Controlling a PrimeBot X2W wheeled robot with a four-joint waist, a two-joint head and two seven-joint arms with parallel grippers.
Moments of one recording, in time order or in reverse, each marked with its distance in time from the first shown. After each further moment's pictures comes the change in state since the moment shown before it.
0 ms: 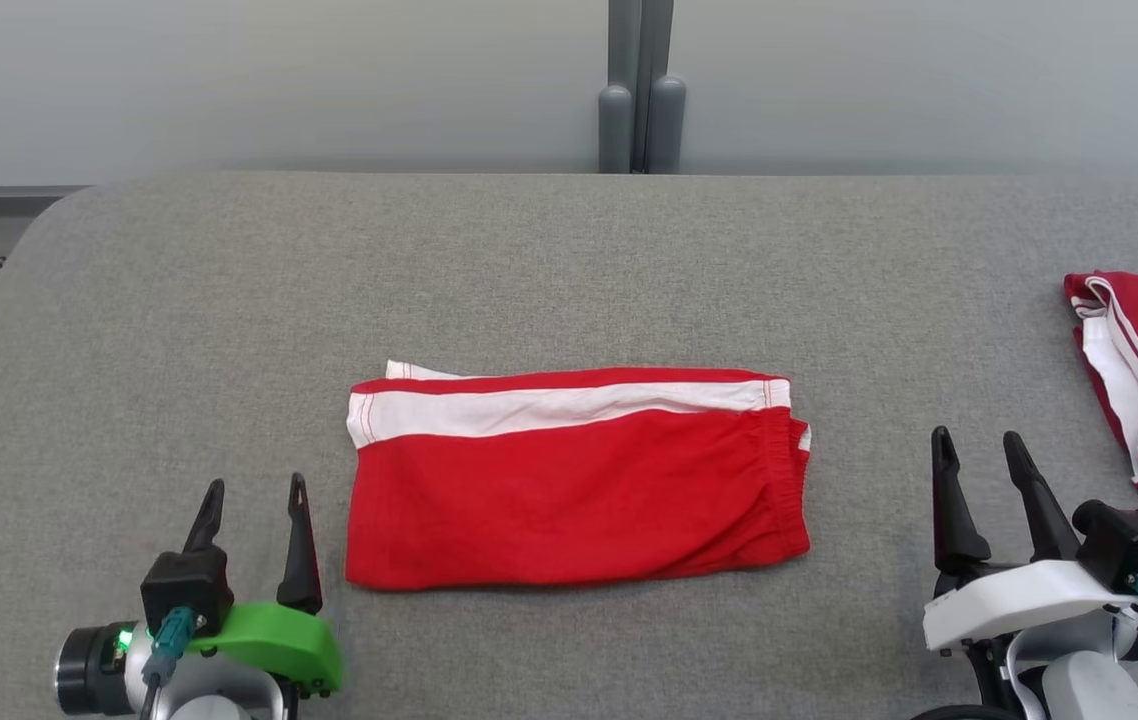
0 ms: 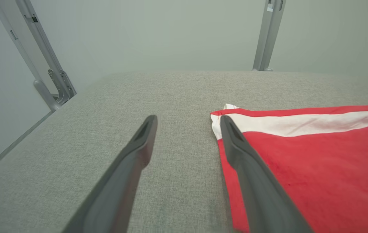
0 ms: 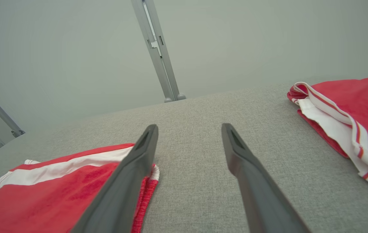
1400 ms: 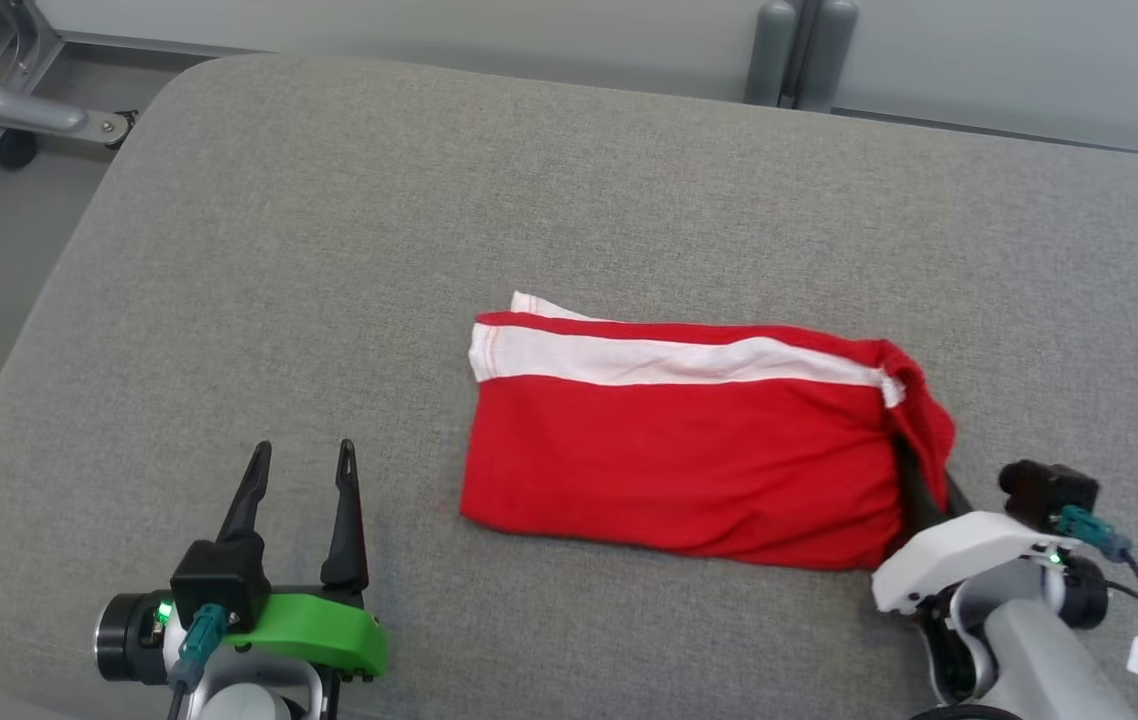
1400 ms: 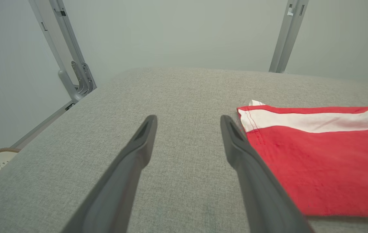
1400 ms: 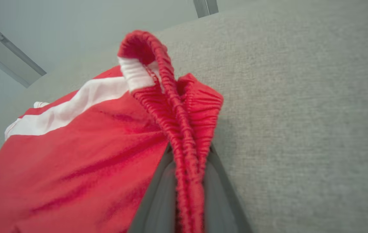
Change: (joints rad) left arm 0.039 -0.049 -0.020 -0.163 0.029 -0.045 0.000; right arm -0.221 0.007 0.104 0.416 0.103 0.001 0.000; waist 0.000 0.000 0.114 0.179
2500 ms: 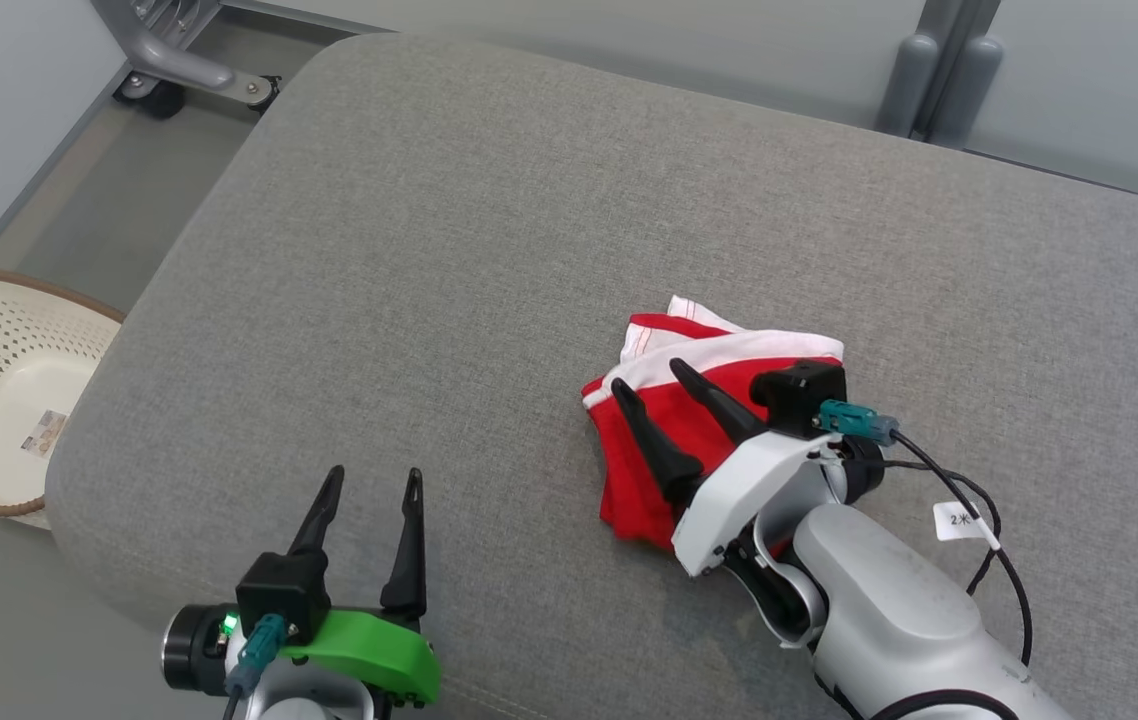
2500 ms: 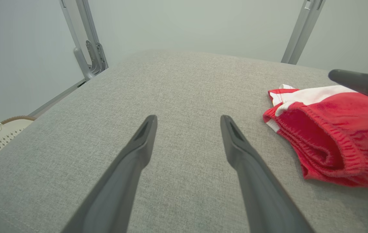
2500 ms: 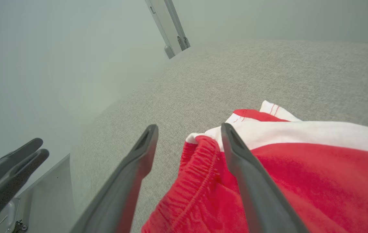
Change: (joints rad) left arm 0.002 0.000 -0.125 0.051 -0.068 0.012 0.000; right arm -0.252 -0.005 0.554 -0.021 0.227 -0.001 0.058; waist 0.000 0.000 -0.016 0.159
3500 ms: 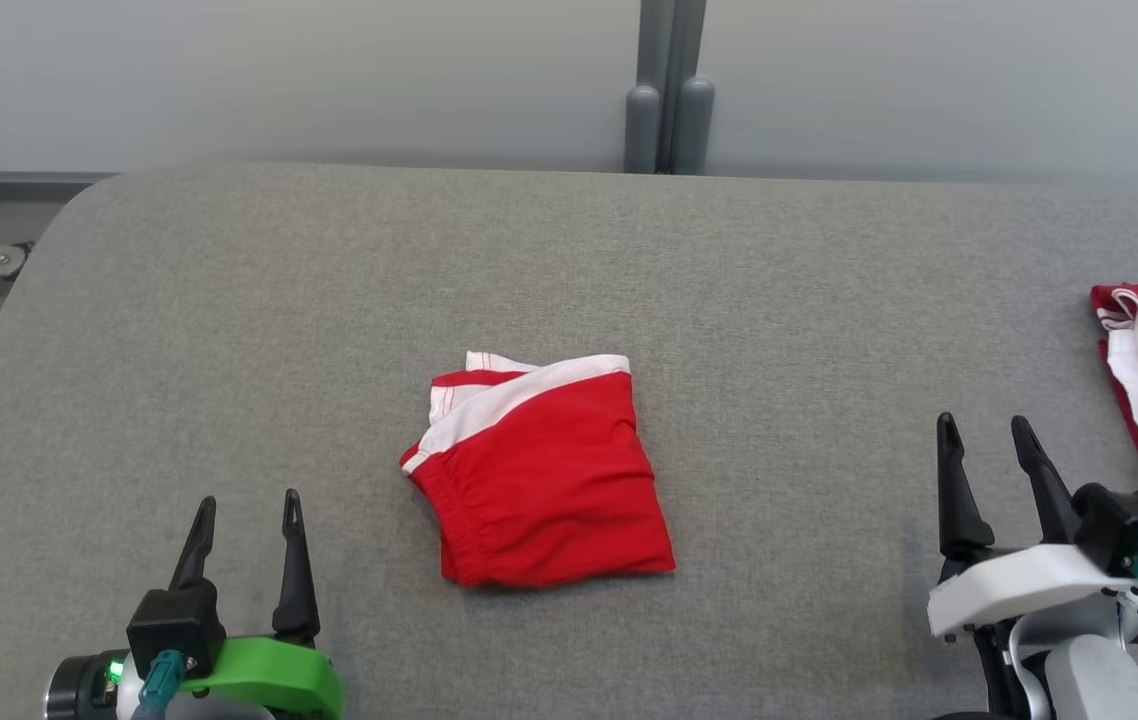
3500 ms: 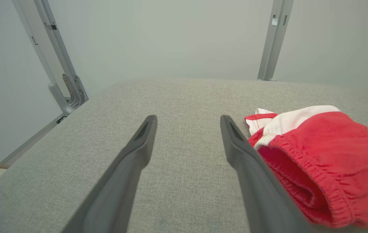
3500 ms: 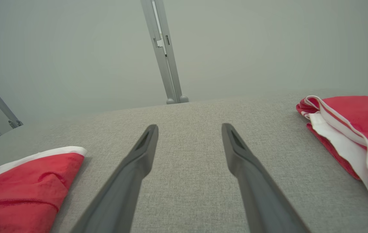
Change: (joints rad) left arm 0.064 -0.001 0.224 -0.043 0.100 -0.003 0.000; right arm 0.422 -0.003 -0.678 -0.359 -0.394 0.000 -0.056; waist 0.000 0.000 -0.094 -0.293
